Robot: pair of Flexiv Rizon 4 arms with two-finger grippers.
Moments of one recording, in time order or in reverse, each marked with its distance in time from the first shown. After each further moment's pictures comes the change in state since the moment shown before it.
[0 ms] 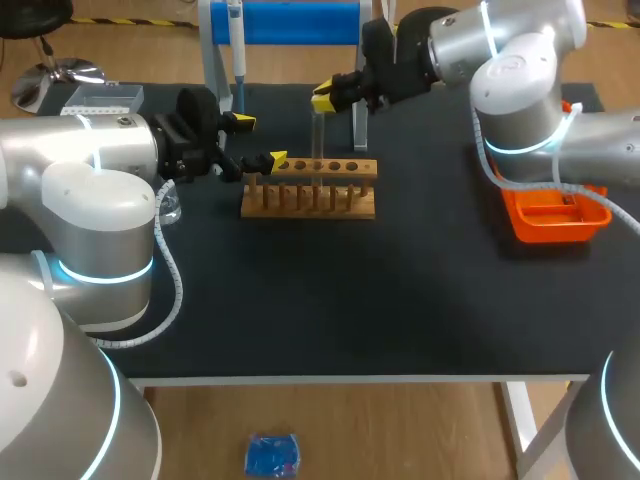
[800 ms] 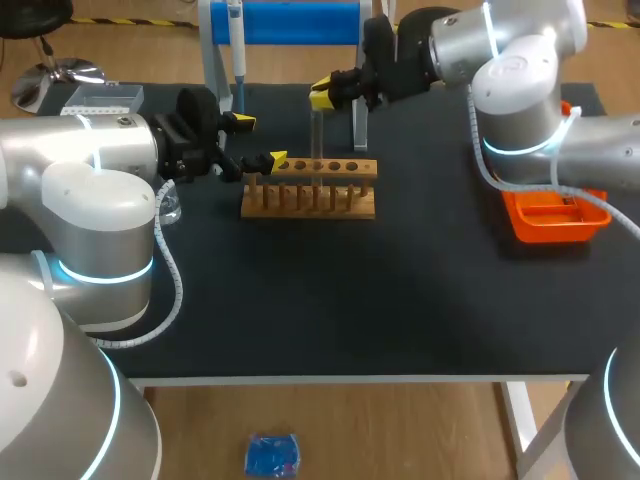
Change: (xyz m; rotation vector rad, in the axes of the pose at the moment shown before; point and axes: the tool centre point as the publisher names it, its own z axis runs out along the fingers) left arm 0.000 0.000 0.000 0.000 0.000 0.000; right arm 0.002 0.008 0.000 -0.039 0.004 0.008
